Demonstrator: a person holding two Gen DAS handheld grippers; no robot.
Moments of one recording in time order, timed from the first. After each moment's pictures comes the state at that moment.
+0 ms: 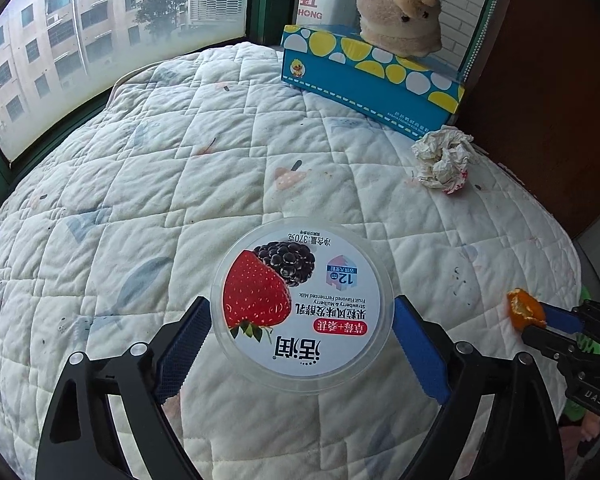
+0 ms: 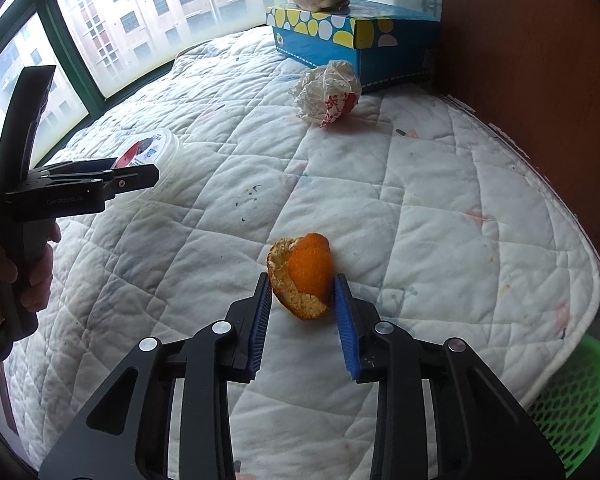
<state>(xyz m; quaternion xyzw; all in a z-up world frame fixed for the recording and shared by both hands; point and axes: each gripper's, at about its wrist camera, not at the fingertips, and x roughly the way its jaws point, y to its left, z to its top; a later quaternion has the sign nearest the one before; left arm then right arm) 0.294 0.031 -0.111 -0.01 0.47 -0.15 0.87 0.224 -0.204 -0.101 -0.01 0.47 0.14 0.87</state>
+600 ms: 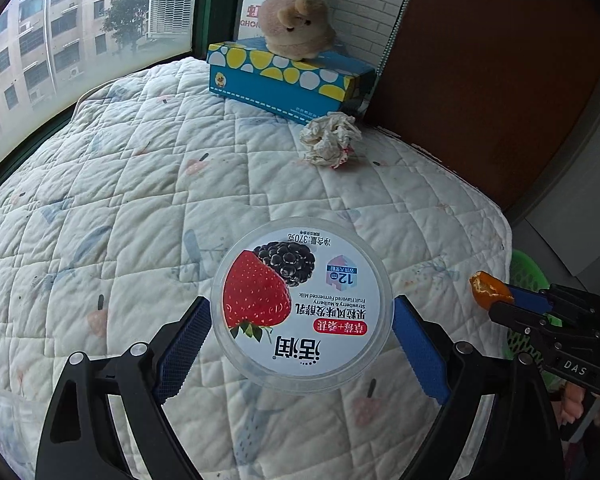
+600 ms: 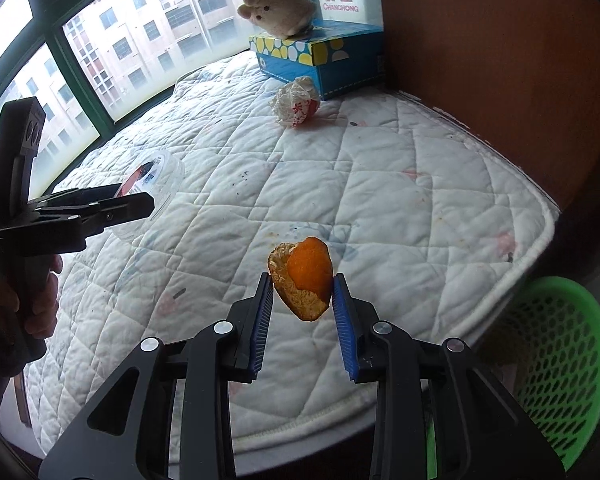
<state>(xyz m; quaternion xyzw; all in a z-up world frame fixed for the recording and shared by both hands) 0.218 -0.019 -0.081 -0.01 0.45 -0.22 0.87 0.155 -0.252 -0.074 0.03 0.45 0.13 0.88</state>
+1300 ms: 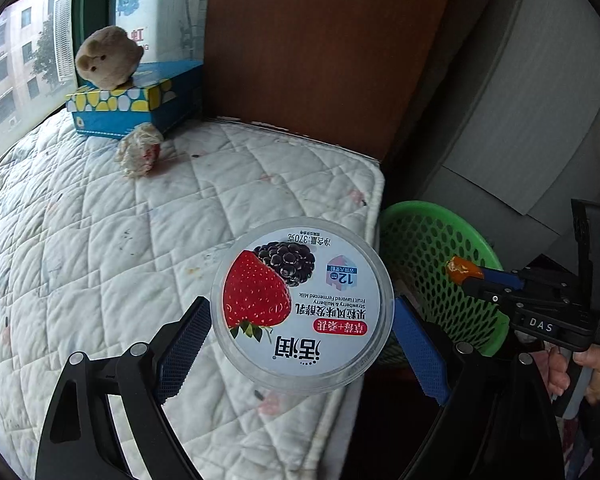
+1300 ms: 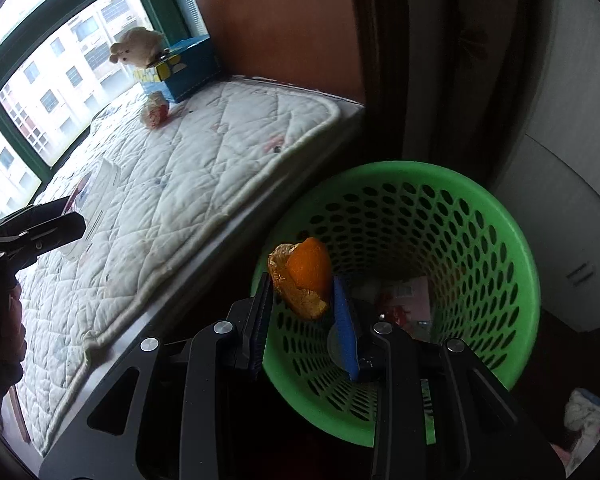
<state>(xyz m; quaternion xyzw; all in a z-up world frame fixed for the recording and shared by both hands) 0.135 -0.164 -0.058 0.06 0.43 -0.33 0.84 0.052 -0.399 -0.085 0.11 0.46 -0.02 0.88</state>
